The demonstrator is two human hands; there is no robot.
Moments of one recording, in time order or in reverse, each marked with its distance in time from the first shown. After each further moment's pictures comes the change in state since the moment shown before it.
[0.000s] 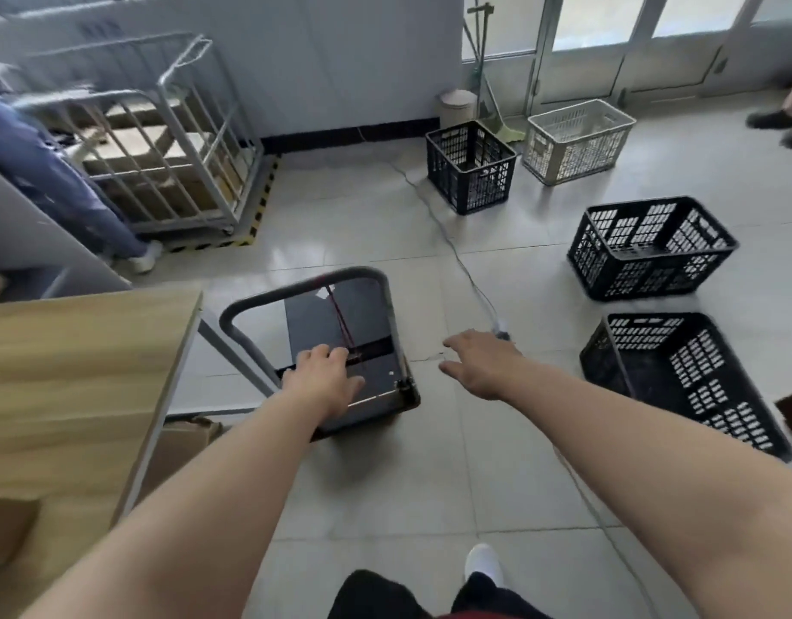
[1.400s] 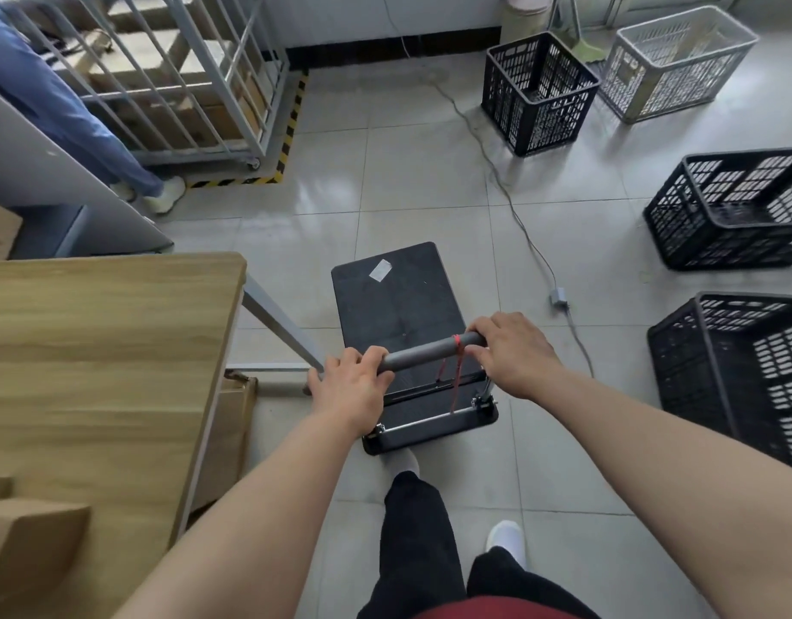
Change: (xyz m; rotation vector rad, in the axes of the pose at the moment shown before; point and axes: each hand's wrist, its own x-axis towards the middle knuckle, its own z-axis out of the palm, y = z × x) left_hand 0.084 -0.099 0.045 -0.138 0.043 -0.067; right_hand 0.134 -0.071 0.045 0.052 0.153 -0.098
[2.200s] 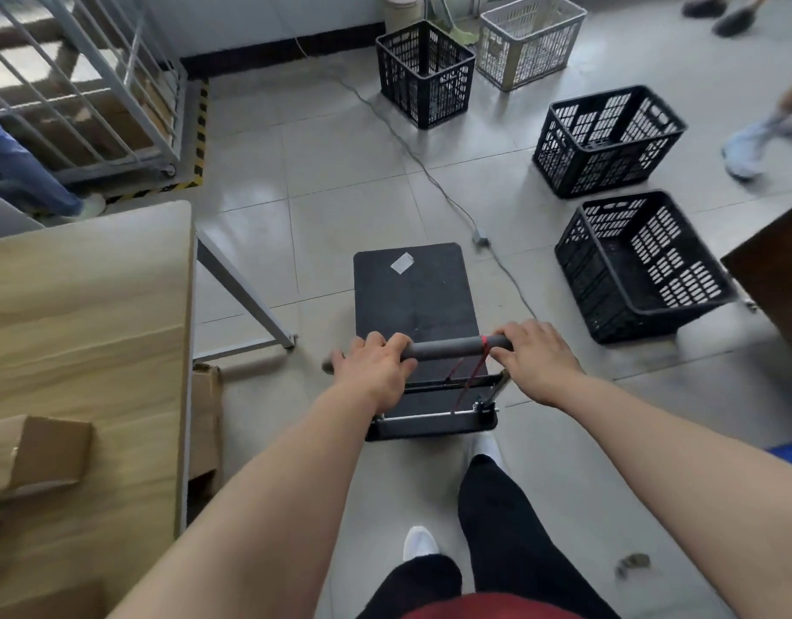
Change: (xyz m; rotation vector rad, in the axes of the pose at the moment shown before) left_hand -0.180 -0.002 0.067 0.141 -0.149 0.361; right_hand -0.272 -0.018 0.086 0.031 0.076 0.390
